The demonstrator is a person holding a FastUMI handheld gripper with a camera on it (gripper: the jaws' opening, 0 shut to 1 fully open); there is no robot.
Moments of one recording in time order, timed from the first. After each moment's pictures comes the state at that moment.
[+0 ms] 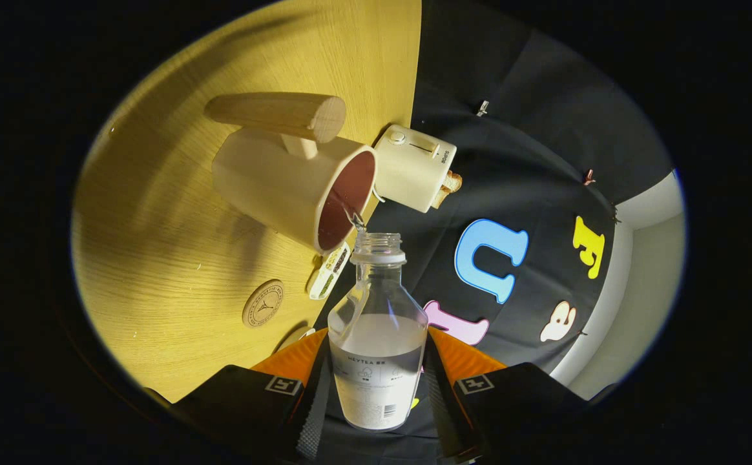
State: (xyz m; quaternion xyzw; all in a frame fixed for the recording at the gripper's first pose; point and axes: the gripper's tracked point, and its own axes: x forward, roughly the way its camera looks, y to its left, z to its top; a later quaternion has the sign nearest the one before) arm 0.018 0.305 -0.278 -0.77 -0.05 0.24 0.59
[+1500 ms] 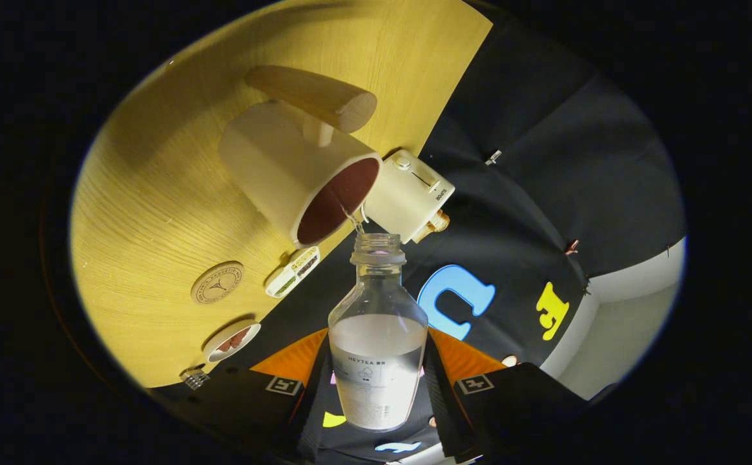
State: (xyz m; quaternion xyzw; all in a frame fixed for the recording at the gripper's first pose) arm 0.025 0.330 -0.252 -0.83 -0.17 0.25 0.48
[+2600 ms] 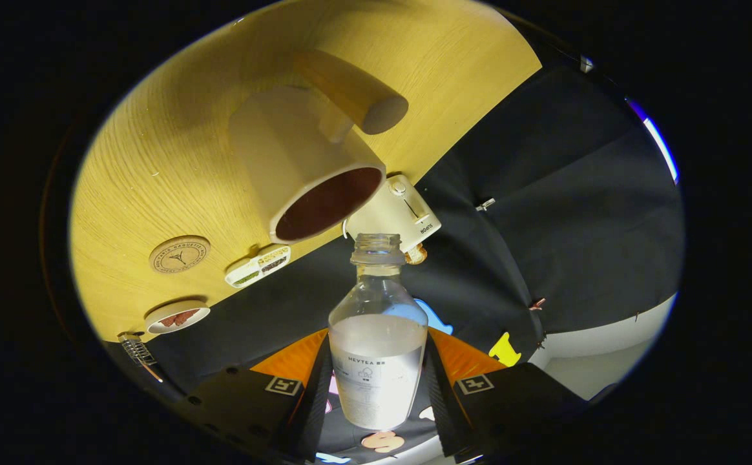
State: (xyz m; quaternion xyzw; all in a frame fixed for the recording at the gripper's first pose) arm 0.027 0.361 -0.238 -0.86 -0.26 0.25 0.37
